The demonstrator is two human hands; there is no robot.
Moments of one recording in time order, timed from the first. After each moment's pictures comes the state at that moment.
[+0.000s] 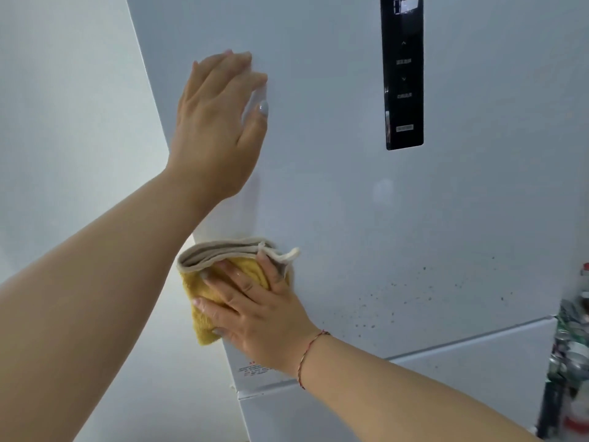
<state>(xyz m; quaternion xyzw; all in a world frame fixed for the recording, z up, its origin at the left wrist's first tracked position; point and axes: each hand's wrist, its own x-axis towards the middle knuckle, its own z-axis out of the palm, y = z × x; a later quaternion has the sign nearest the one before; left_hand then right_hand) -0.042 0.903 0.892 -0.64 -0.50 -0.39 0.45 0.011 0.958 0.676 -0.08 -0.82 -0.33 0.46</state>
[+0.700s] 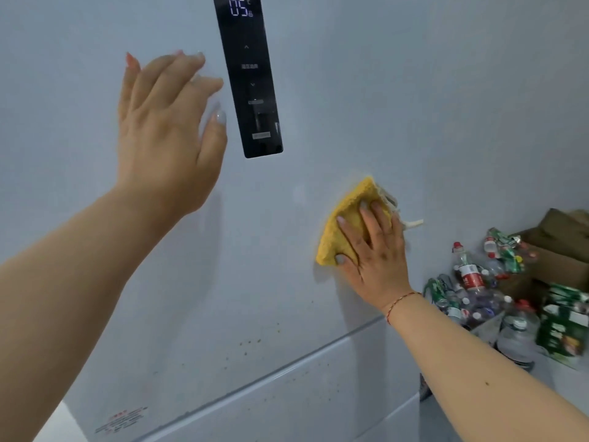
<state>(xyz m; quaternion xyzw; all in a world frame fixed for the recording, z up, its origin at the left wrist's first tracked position) 0.050 0.978 0.870 -0.64 -0.43 -0.42 0.48 0.289 1.125 0.659 -0.37 -0.70 -0.33 0.51</state>
